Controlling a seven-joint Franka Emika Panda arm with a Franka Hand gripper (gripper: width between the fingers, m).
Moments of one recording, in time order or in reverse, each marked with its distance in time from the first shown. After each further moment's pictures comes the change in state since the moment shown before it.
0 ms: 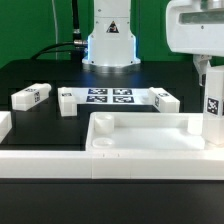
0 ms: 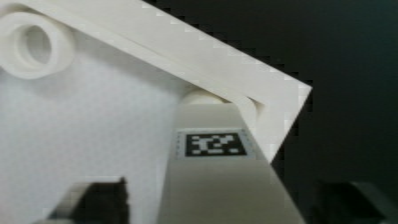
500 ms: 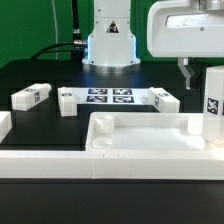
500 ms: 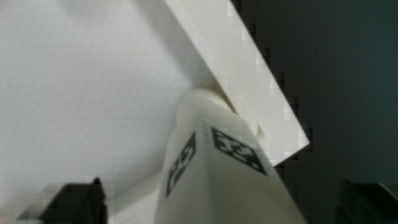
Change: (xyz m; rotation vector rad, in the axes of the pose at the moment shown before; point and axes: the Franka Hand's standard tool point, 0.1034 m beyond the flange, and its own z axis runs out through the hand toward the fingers) arm 0.001 0.002 0.001 -0.021 -0.014 -0.546
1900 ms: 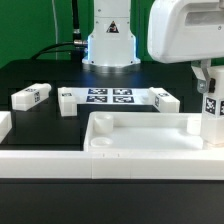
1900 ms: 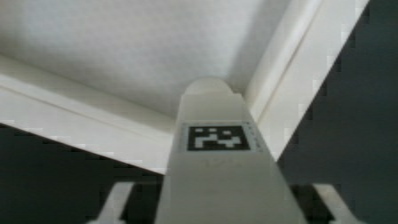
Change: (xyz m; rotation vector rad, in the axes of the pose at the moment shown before) arm 0.003 0.003 -0.001 -0.066 0.012 -0.900
